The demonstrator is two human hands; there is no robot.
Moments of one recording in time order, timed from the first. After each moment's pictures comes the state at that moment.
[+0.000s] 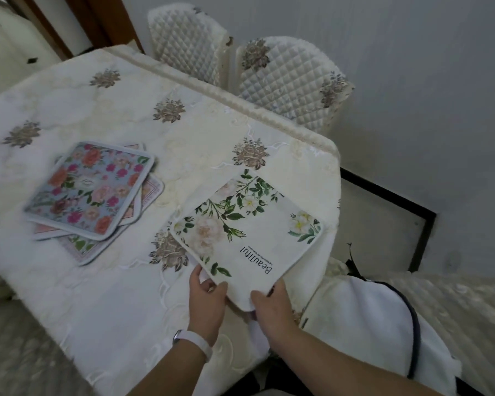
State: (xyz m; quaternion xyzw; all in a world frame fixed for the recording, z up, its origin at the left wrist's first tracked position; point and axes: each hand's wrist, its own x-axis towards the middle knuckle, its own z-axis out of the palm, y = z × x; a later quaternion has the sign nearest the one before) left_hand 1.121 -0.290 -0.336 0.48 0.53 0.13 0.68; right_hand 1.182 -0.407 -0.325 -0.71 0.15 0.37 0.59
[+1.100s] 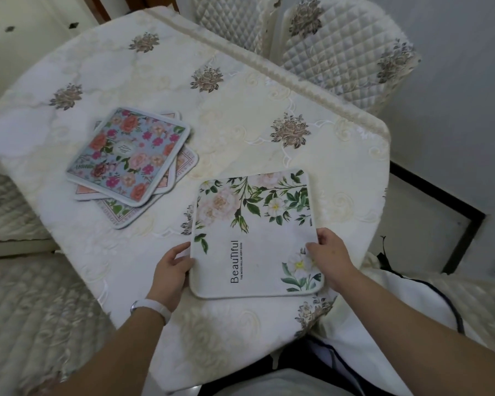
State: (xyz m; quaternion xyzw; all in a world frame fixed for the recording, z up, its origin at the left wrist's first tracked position) left_hand 1.043 -0.176 -0.338 0.47 0.56 0.11 0.67; right_hand 1.279 -0.410 -0.352 -0.80 0.02 0.35 0.49
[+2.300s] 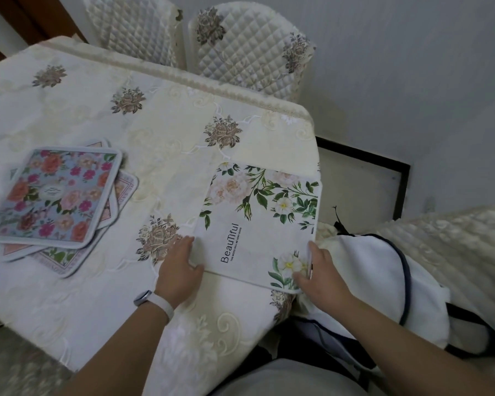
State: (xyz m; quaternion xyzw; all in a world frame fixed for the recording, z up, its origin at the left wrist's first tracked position) left_hand 1.113 -0.202 -0.345 0.89 0.27 -0.09 0.34; right_hand 1.218 -0.512 -0.350 -0.89 -0.07 0.31 0.32
